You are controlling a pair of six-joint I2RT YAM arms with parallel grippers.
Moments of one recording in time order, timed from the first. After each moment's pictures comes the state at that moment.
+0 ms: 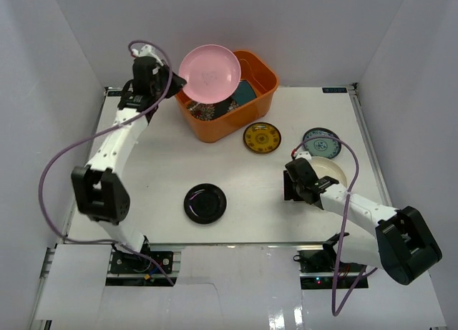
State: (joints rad) left arm -0.18 1.57 1.52 -0.22 0.09 -0.67; right arm 0.58 1.18 0.54 -0.37 0.30 0.39
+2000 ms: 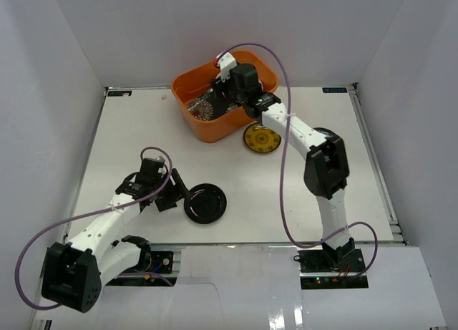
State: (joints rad) left arm -0.31 0.98 0.55 -0.55 0.18 -0.76; right arm 0.63 2.17 2.02 -0.13 0.04 -0.24
